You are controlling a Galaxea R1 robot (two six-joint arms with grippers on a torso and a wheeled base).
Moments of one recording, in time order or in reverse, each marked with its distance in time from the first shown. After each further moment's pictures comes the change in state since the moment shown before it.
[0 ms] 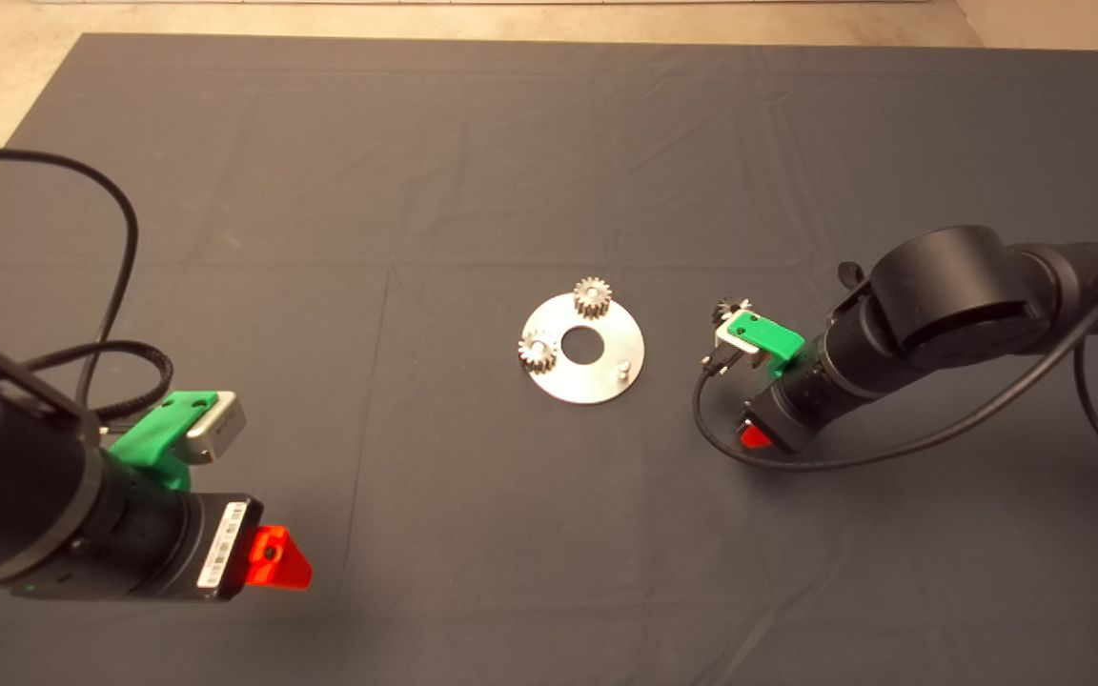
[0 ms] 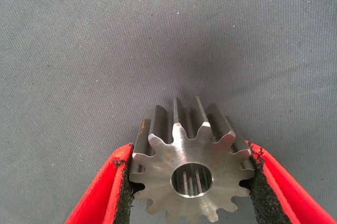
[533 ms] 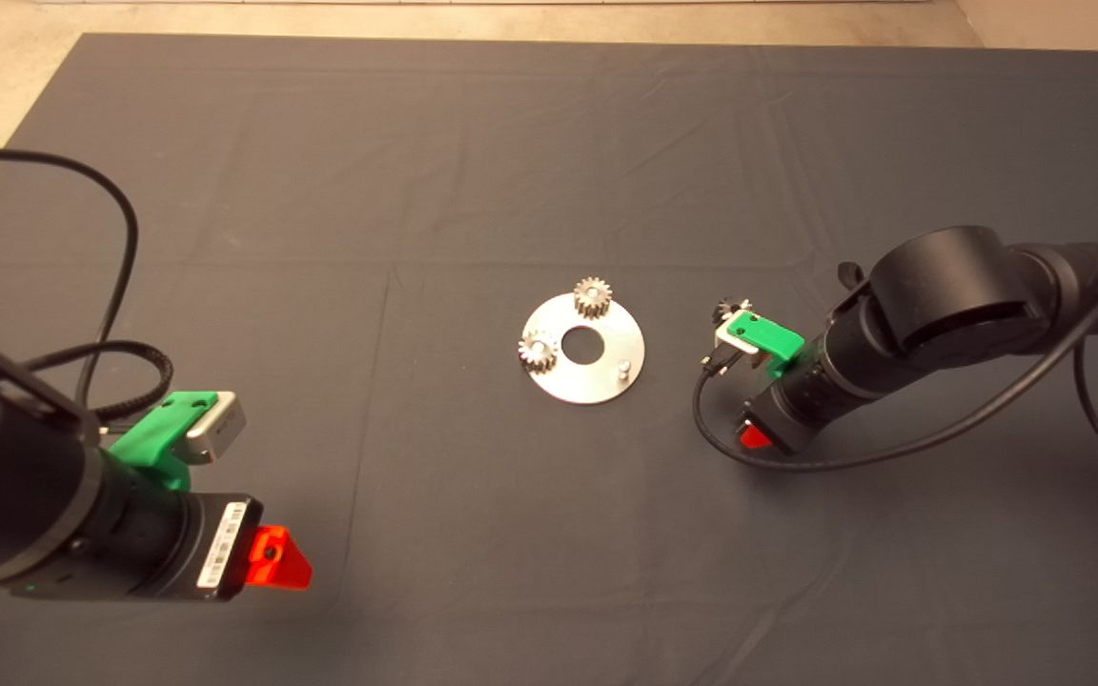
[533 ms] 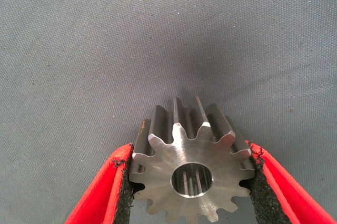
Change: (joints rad) left arm 0.000 0.000 0.000 0.000 0.000 0.000; right arm -0.001 0.000 0.000 0.000 0.000 0.000
